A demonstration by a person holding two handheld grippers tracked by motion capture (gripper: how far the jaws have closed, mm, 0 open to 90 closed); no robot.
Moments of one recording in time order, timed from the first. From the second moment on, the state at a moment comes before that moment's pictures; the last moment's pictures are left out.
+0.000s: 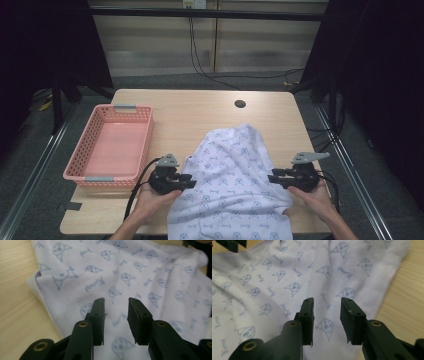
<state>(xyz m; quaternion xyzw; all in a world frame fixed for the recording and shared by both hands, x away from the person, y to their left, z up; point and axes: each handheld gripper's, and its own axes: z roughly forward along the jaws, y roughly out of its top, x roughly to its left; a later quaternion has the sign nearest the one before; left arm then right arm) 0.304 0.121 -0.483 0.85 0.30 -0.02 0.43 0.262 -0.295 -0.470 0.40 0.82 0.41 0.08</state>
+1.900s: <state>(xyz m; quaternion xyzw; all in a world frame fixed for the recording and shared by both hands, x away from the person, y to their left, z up) 0.316 0.081 -0.499 0.86 0.32 -0.05 0.40 0.340 -0.262 -0.473 0.42 0.80 0.42 0.09</state>
